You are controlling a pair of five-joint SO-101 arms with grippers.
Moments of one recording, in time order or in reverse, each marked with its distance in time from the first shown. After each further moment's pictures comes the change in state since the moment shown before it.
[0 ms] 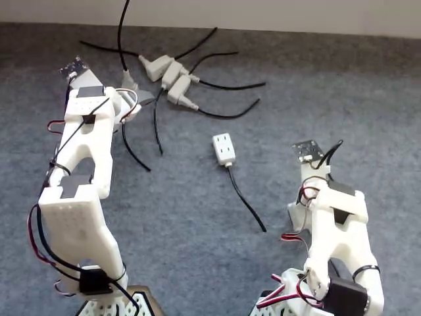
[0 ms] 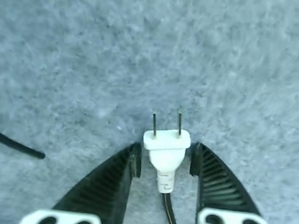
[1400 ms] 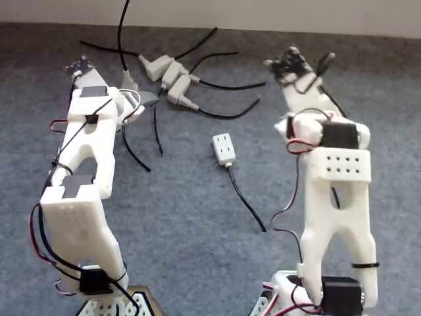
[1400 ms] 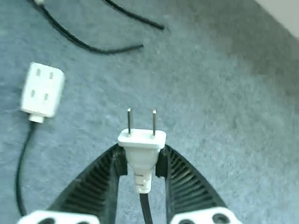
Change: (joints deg) left arm 0.9 0.0 0.0 0.0 -2.0; right arm -17.2 0.2 -47.6 16.4 1.3
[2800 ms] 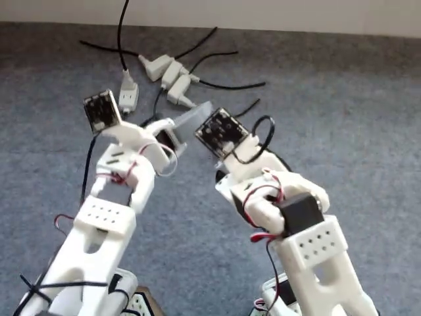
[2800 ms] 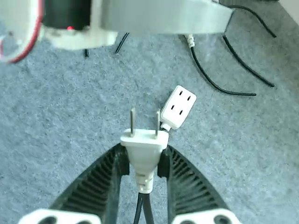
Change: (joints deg) left arm 19.6 -71.2 74.8 -53.9 -0.3; right arm -25.1 -27.4 24.7 0.8 -12.0
